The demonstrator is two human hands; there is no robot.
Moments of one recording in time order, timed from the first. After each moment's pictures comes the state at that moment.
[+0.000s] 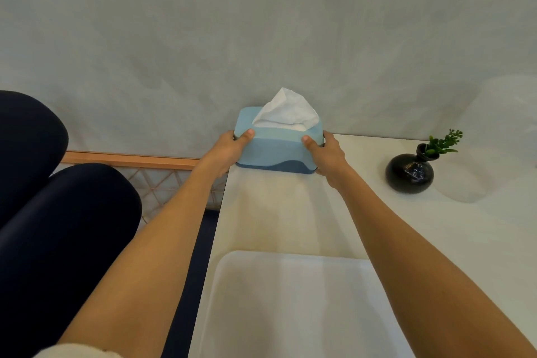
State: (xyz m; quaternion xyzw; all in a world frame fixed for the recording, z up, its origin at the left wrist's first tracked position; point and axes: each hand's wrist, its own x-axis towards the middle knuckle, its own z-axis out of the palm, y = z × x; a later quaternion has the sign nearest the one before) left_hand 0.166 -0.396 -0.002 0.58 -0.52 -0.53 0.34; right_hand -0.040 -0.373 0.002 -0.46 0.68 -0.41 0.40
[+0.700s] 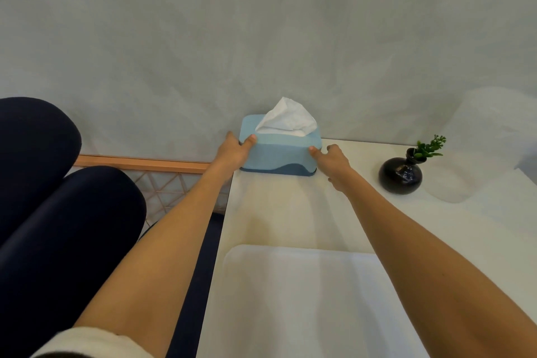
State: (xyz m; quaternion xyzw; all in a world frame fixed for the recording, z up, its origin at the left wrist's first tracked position) left_hand 0.161 -0.374 0.016 0.64 -0.54 -0.44 0.33; right_hand -0.045 -0.355 0.019 -0.42 0.74 -0.33 0.40
